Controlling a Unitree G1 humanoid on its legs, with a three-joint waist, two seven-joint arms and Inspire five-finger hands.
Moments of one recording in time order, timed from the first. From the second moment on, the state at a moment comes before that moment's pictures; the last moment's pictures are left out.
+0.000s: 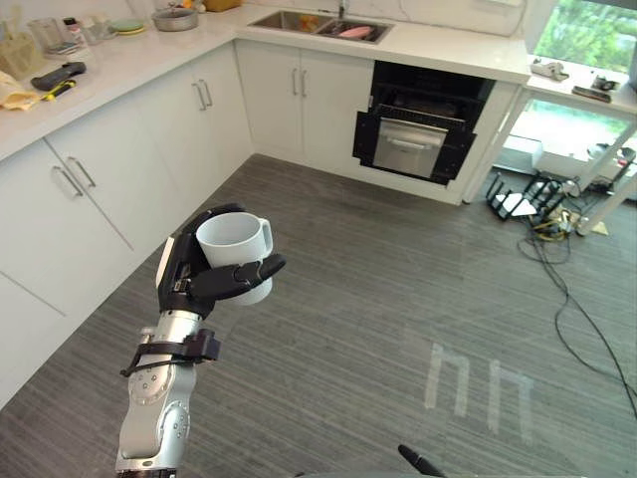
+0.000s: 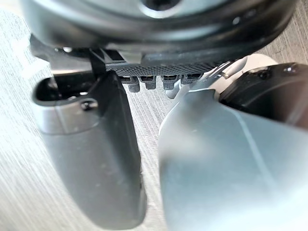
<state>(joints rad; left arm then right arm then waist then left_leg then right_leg) 0.13 0.26 0.11 -0.22 -0.47 -0.12 -0.14 0.16 -0.12 -0.30 1.16 0.57 0.18 0.19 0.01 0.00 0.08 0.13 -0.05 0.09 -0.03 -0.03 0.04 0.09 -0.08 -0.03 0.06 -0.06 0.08</state>
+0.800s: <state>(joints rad) 0.10 0.06 -0.07 0.00 -0.56 -0.02 -0.11 0.26 -0.11 -0.39 1.06 0.64 0.07 0.28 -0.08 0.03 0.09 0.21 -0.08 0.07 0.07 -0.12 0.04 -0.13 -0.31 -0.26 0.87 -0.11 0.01</state>
